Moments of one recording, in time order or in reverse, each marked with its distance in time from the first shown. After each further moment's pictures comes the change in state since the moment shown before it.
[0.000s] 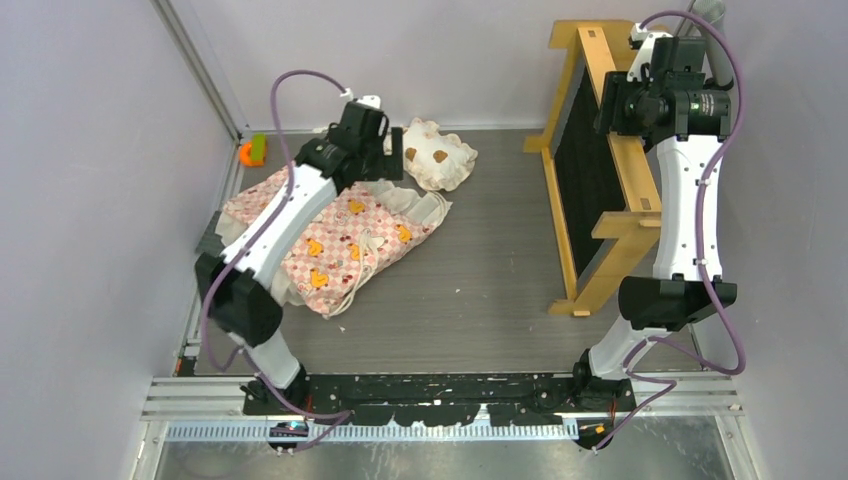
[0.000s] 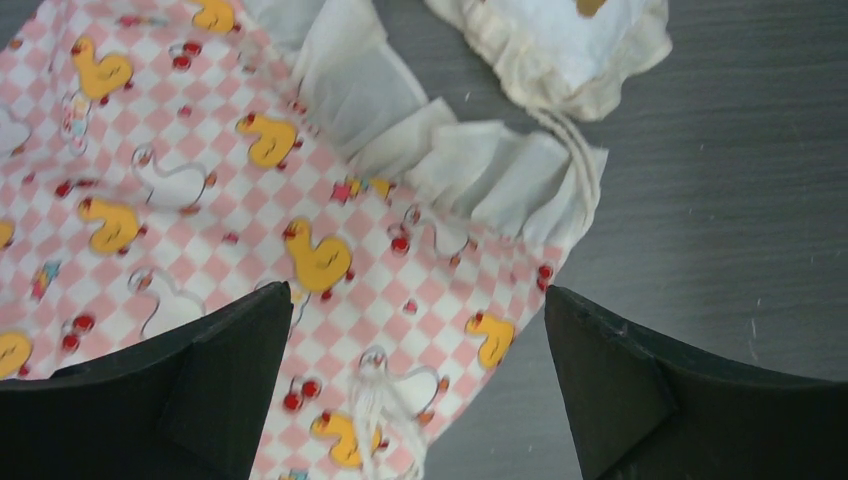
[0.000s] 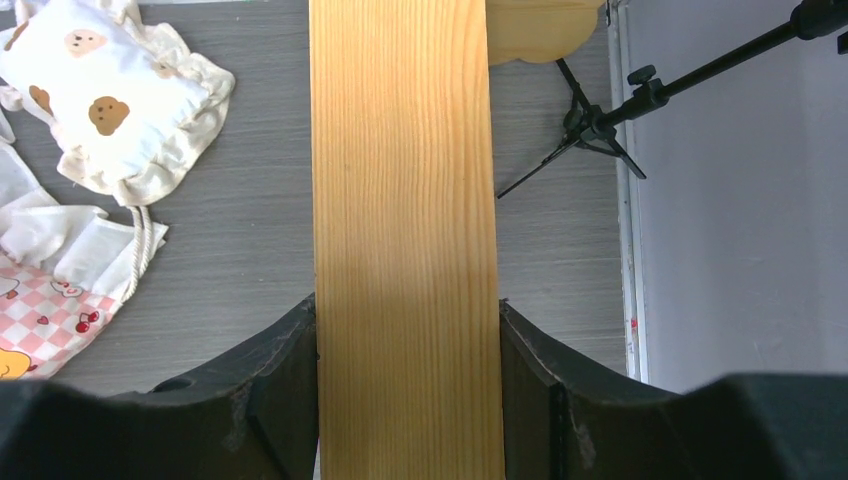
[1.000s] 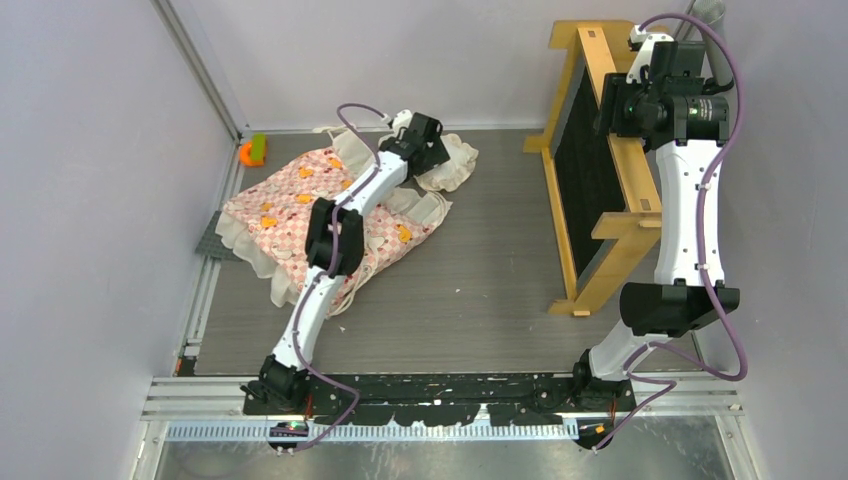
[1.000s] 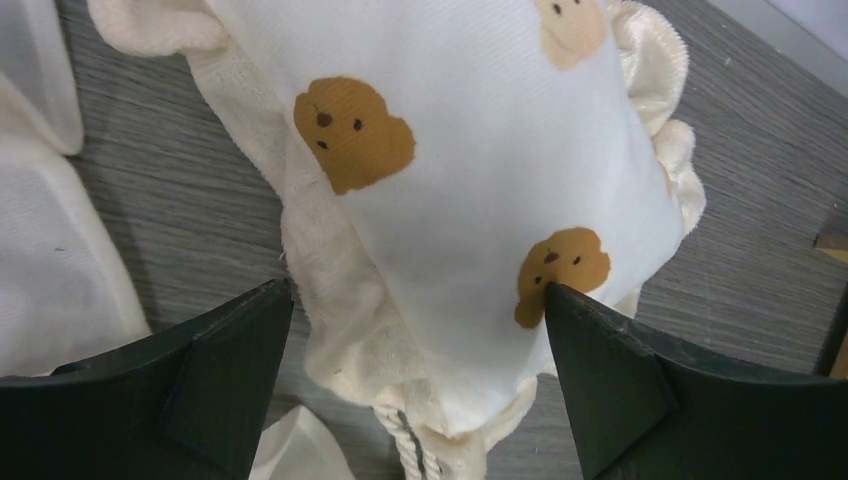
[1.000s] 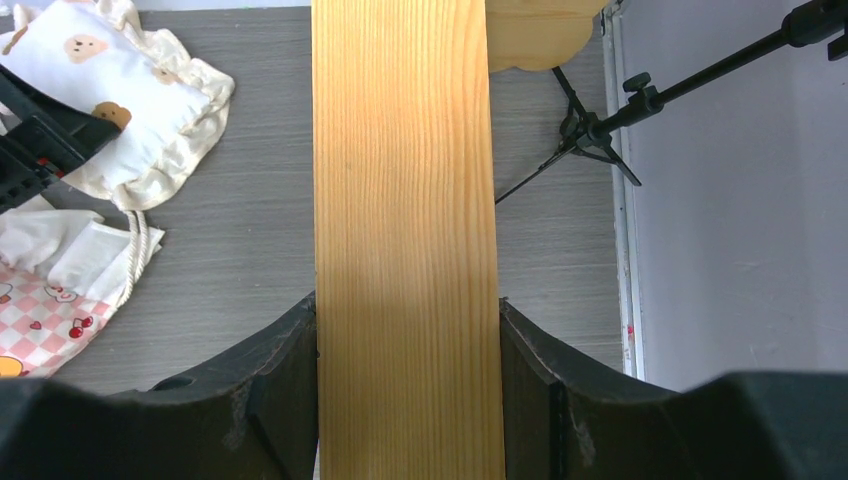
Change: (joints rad) left arm -0.016 0.958 0.745 0.151 -0.031 -0.492; right arm 0.000 -0.040 -0.069 0.055 0.006 -0.006
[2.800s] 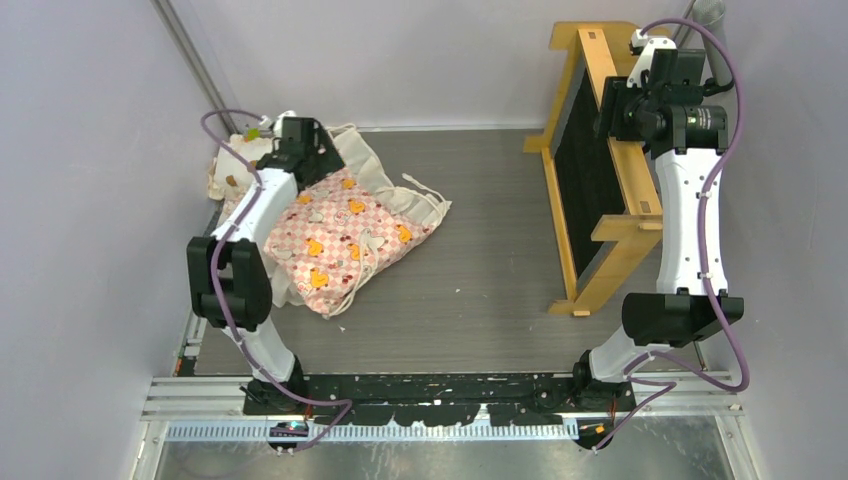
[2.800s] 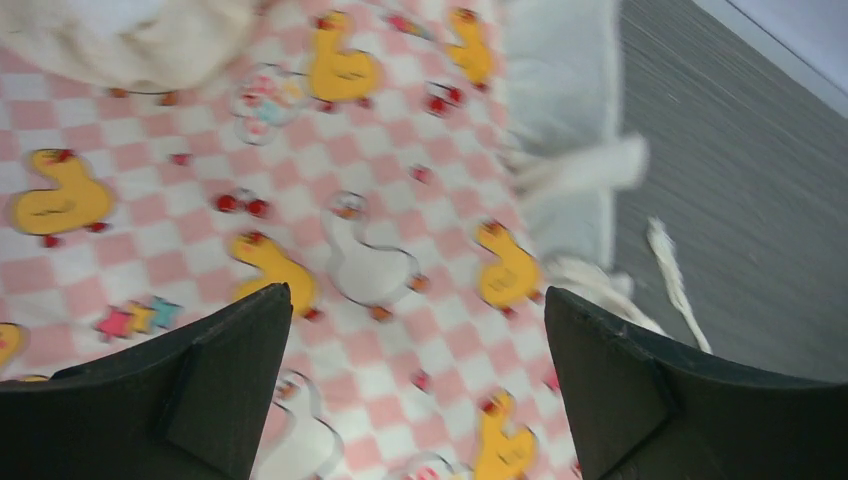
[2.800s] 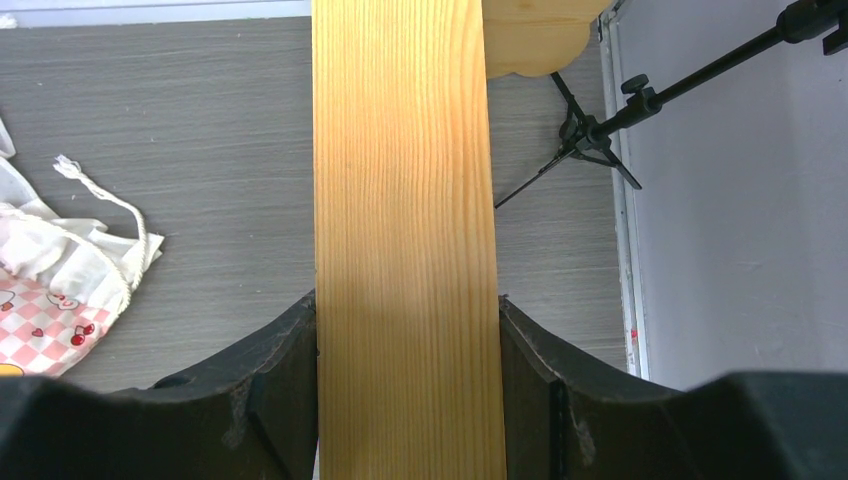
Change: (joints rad) left arm 0.428 -0.796 -0.940 0.171 0.066 0.238; right arm 0.004 -0.056 -0.095 0.066 0.003 0.013
